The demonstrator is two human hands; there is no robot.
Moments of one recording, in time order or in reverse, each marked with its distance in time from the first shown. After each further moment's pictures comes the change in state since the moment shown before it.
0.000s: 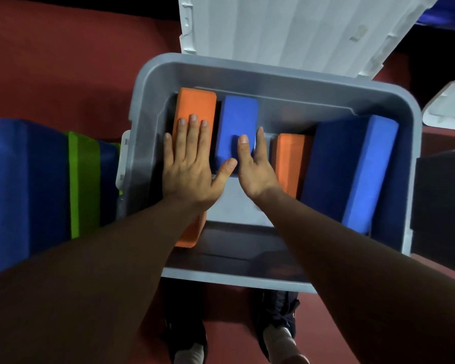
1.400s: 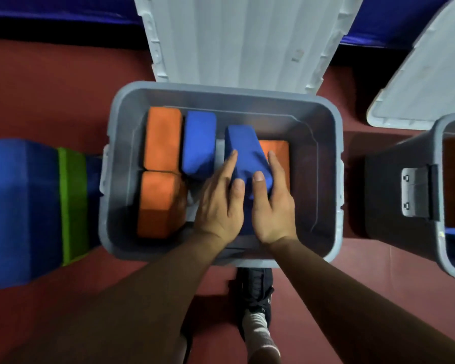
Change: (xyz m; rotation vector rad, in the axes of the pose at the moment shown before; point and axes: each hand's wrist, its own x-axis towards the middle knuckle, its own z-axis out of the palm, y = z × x) left_hand -0.061 0.138 -0.063 -0.811 0.014 -0.050; right_hand -0.129 0.005 -0.099 -0.046 0.295 -0.210
